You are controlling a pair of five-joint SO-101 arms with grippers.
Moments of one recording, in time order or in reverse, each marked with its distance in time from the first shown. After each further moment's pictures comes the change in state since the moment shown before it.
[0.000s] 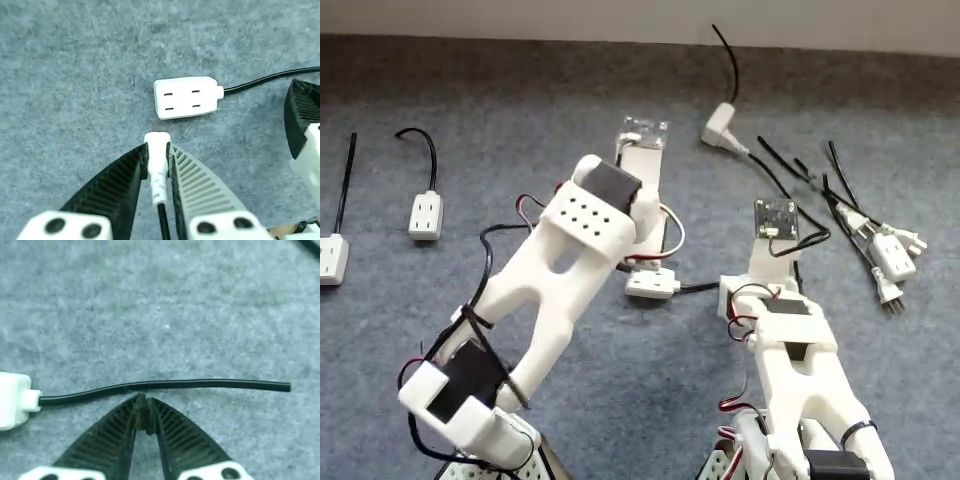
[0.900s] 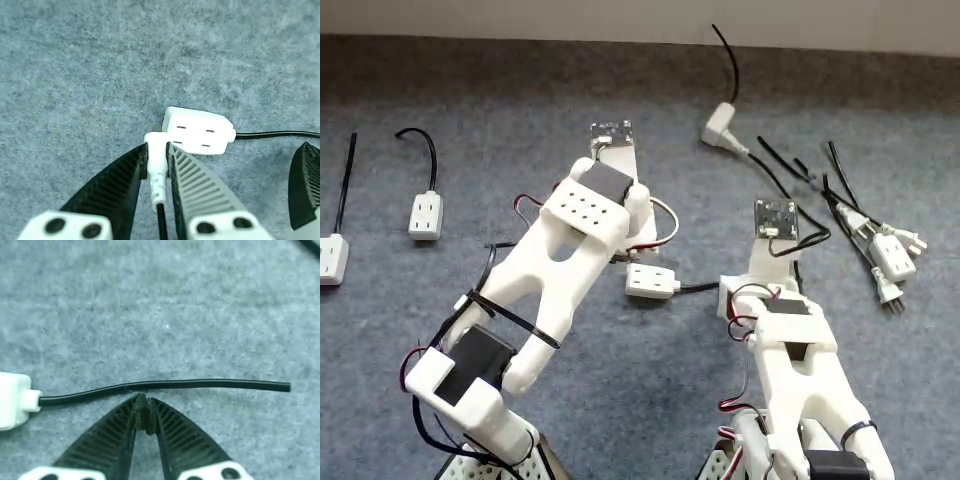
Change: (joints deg) left arm -3.5 3.2 4.5 -9.6 11.5; right arm 0.0 0.0 0.0 0.0 0.0
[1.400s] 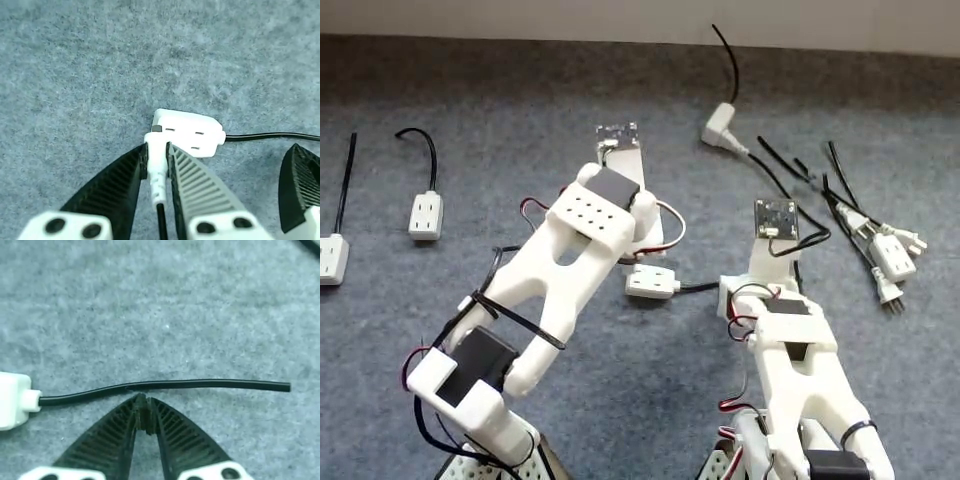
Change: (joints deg) left arm 1.5 0.0 1.5 -3.1 1.5; right arm 0.0 0.0 0.0 0.0 0.0
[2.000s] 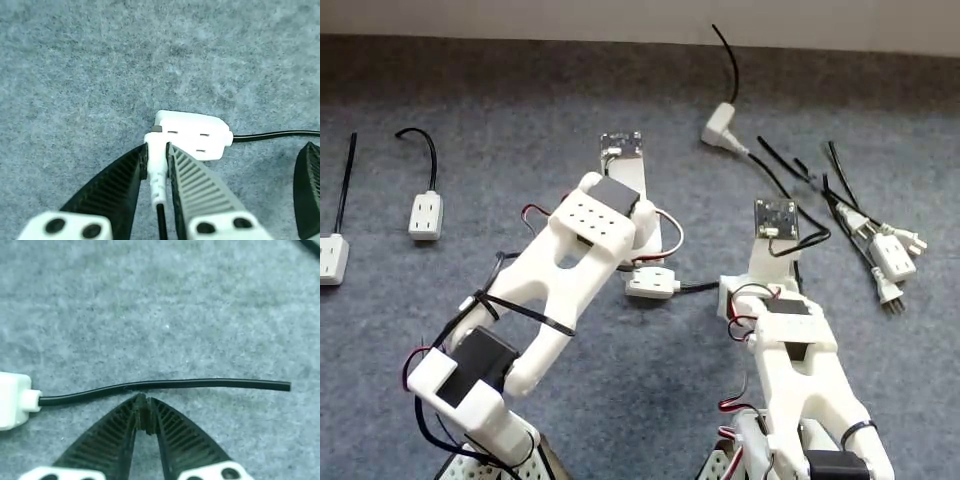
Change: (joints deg) left arm 0.2 0.0 4.1 -3.7 -2.3; right arm 0.0 0.0 0.0 0.0 0.0
